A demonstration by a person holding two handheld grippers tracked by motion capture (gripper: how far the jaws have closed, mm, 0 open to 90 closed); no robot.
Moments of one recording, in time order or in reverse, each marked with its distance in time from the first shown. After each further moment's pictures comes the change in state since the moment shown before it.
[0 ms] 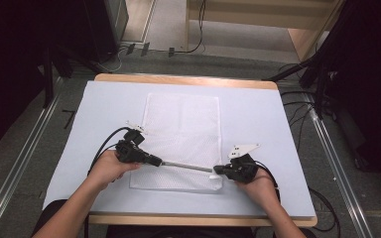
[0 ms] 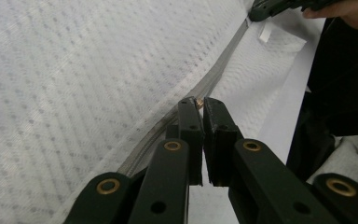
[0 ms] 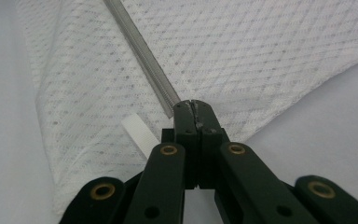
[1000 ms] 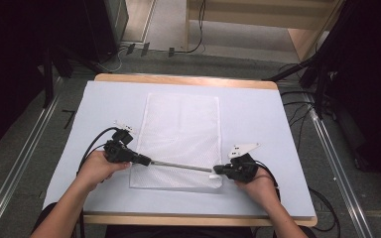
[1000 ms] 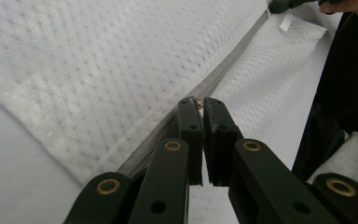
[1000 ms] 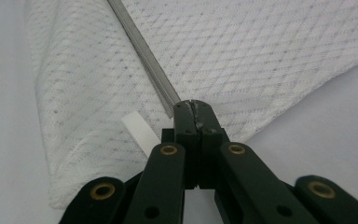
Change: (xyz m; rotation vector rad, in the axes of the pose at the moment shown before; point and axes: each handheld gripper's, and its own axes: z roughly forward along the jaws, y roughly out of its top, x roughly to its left) left arm 0.015 -0.017 -0.023 -0.006 0.033 -0.042; right arm -0.001 0.000 0.000 0.005 0.014 0.007
